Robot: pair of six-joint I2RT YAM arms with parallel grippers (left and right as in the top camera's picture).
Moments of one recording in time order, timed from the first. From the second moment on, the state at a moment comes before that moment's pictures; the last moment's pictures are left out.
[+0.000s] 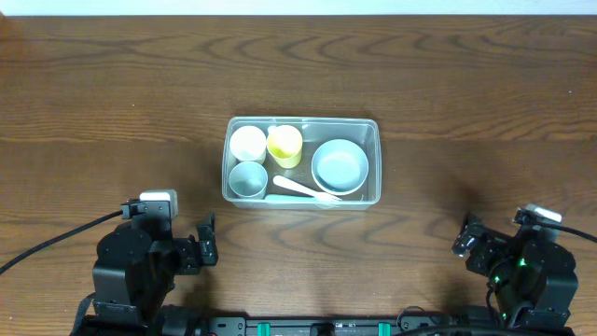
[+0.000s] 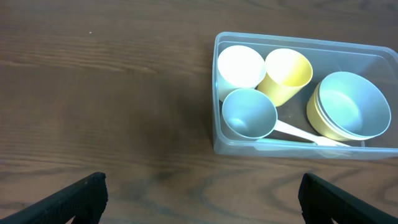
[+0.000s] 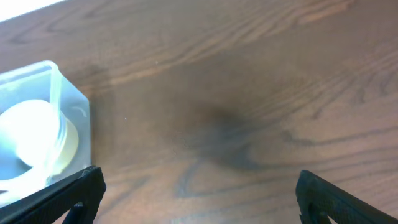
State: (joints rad) left arm -0.14 0.46 0.81 -1.01 -0.01 -0.16; right arm -0.06 0.34 0.67 -0.99 0.11 0.31
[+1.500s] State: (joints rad) left arm -0.14 0.46 0.81 -1.02 -0.01 -0.17; right arm -0.01 0.01 0.01 0.10 -0.05 -0.05
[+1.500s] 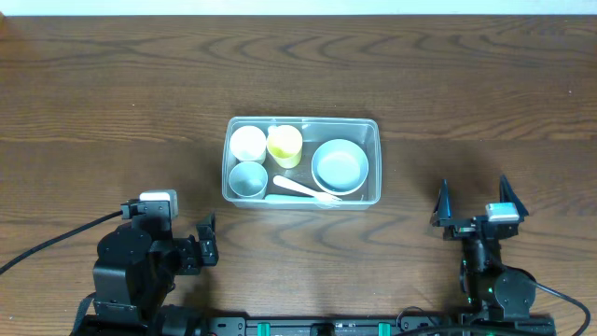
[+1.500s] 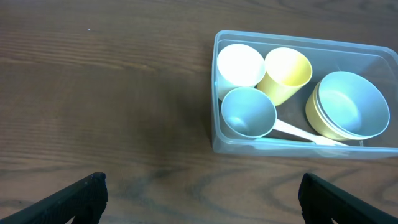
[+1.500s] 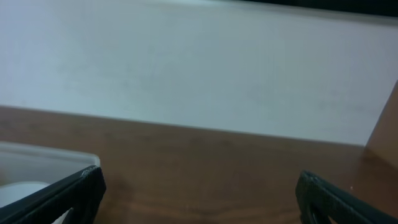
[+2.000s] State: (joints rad) left arm -0.14 0.46 0.81 -1.02 -0.01 -0.17; right arm -0.01 0.02 0.01 -0.07 -0.05 -0.06
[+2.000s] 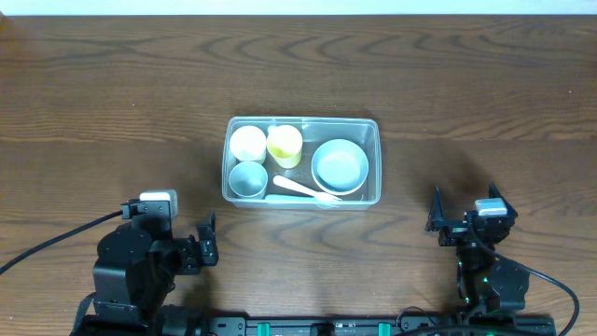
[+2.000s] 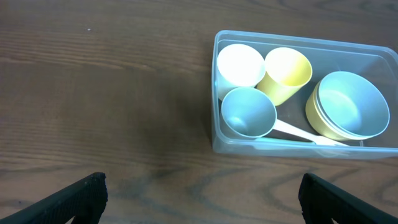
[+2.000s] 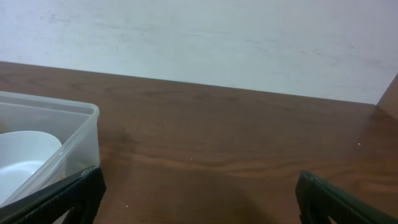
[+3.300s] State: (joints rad) left arm -0.05 0.04 0.28 -0.50 -0.05 -0.09; right arm -0.01 0.02 0.01 -0.07 -0.05 -0.06
